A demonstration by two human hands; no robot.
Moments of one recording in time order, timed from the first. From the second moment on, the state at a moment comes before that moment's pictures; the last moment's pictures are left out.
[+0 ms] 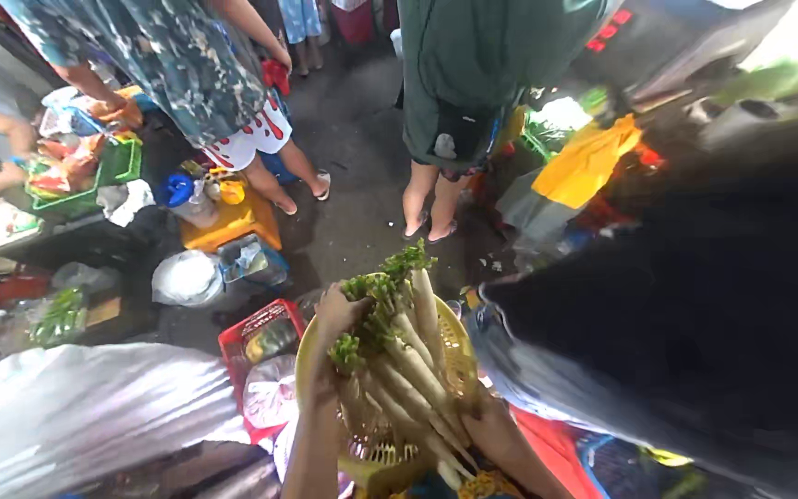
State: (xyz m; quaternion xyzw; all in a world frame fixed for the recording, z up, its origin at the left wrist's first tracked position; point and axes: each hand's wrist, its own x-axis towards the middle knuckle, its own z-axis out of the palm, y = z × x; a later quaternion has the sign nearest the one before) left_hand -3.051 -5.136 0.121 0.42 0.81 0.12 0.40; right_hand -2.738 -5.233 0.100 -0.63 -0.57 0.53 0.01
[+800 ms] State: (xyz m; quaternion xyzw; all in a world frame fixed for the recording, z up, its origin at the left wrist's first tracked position) left_hand -3.022 -4.690 0.098 0.78 0.50 -0.02 0.37; right_hand -2.921 -4.940 0.106 -0.78 -0.42 0.41 0.23
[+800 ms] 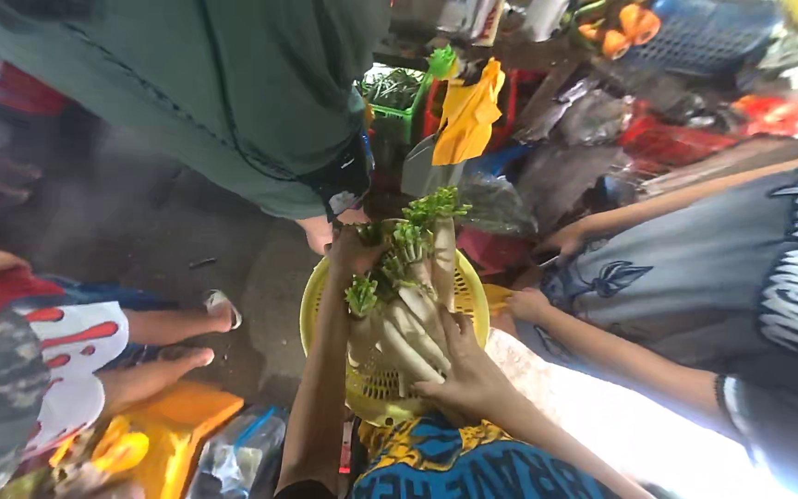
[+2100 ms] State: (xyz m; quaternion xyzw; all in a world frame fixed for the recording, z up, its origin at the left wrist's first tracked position) left_hand -2.900 -4.611 0.105 0.77 0.45 0.02 0.45; right_hand -2.972 -4.811 0.100 -0.73 -0.02 0.50 0.47
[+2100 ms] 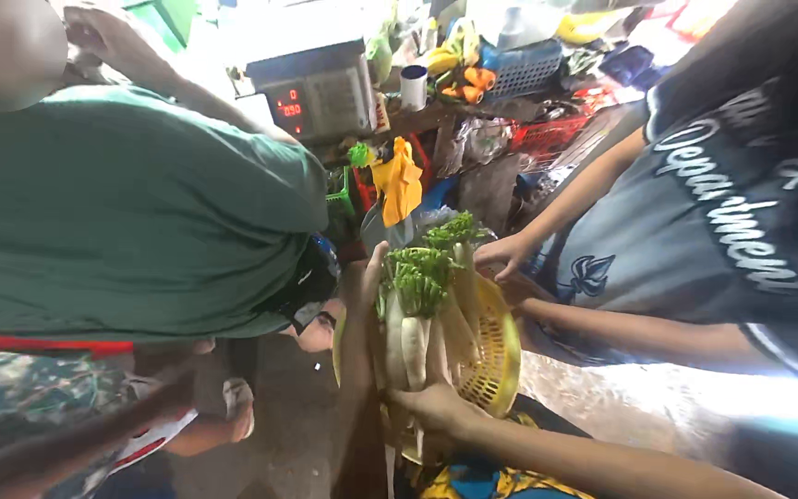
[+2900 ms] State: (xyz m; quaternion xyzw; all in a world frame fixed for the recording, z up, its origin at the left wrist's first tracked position) left_hand -2.957 -4.597 0.066 0.65 0.46 0.11 0.60; right_hand -3.007 -4.815 0.067 -0.44 0.00 0.61 0.66
